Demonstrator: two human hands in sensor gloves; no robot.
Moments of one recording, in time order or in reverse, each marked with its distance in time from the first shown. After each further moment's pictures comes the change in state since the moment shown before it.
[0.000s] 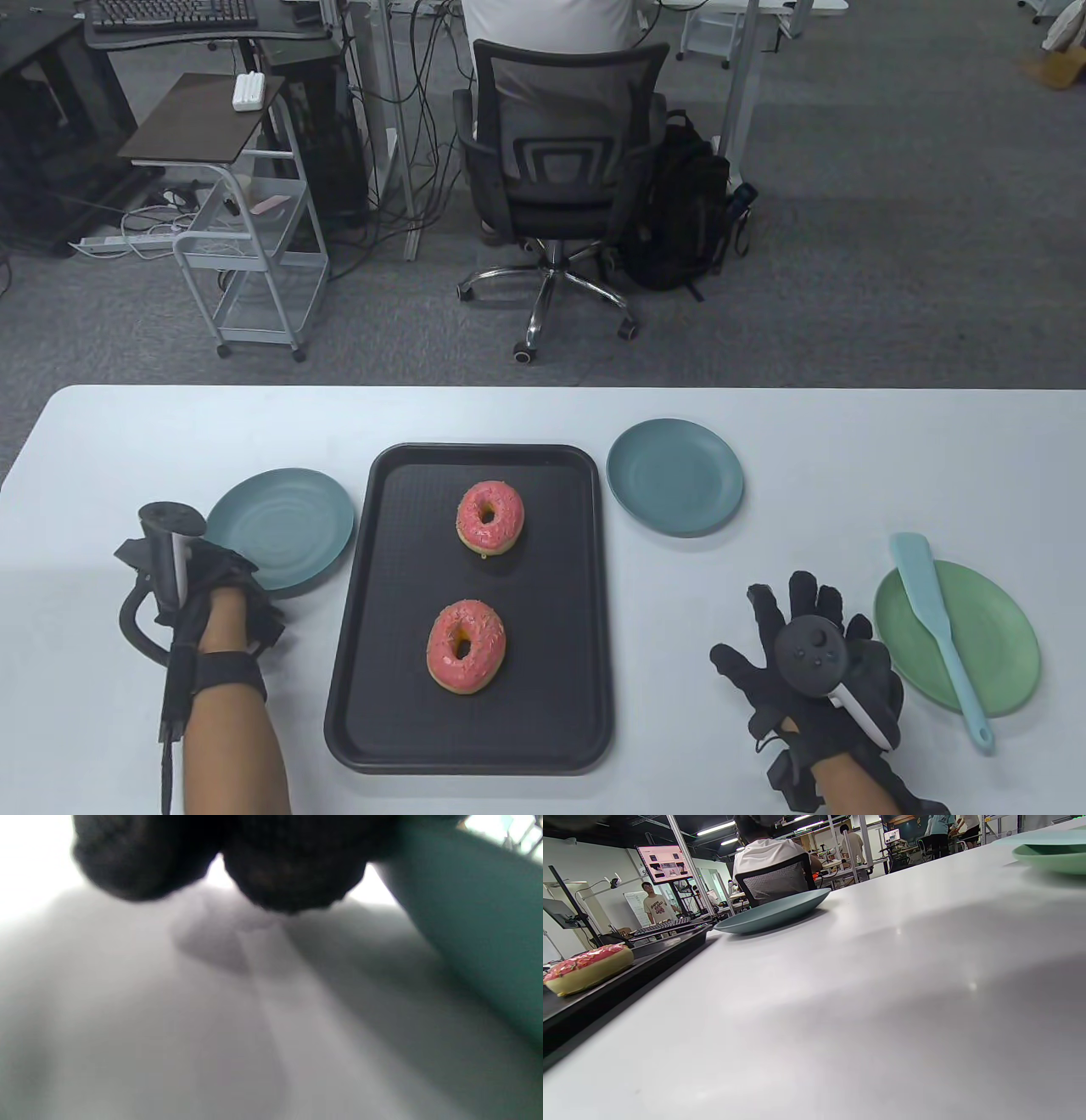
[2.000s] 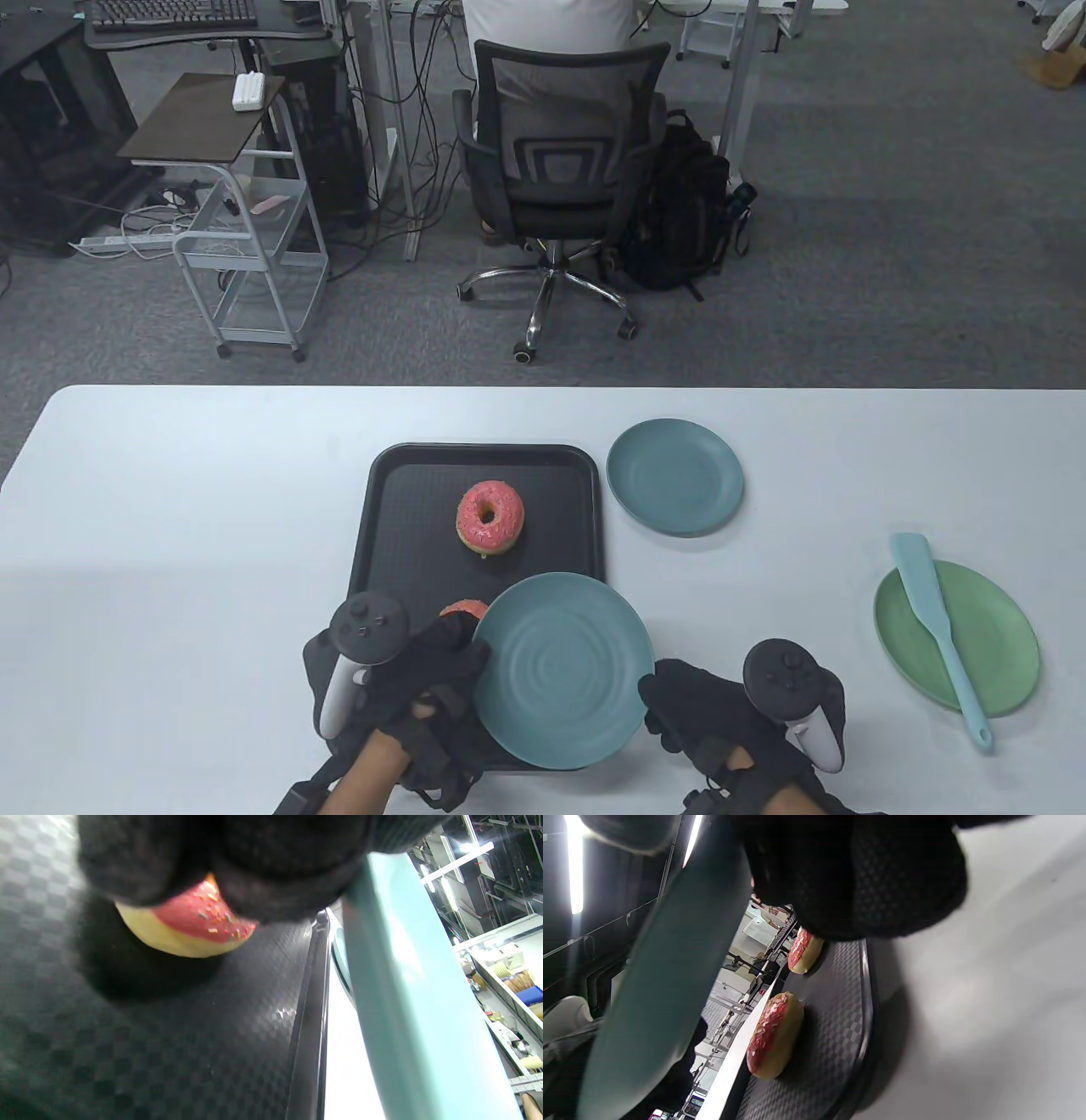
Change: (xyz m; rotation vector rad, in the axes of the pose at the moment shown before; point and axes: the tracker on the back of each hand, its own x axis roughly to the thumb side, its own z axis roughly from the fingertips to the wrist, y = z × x) left_hand 0.024 -0.064 0.265 -0.655 -0.834 0.196; right_hand 0.063 0.034 0.026 0.229 -0.263 -0.668
